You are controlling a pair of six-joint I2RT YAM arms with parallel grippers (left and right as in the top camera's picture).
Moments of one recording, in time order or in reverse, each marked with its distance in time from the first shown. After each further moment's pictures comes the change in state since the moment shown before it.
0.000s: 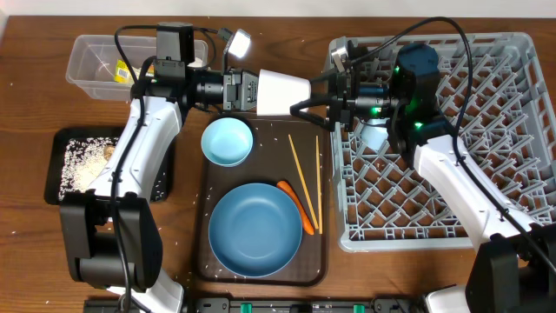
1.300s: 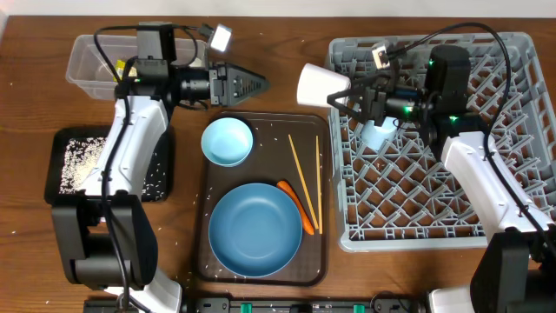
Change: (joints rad) left arm 0.087 0.000 0.000 0.001 -0.084 0.003; right arm -0.189 0.001 0.000 -0.396 0.161 -0.132
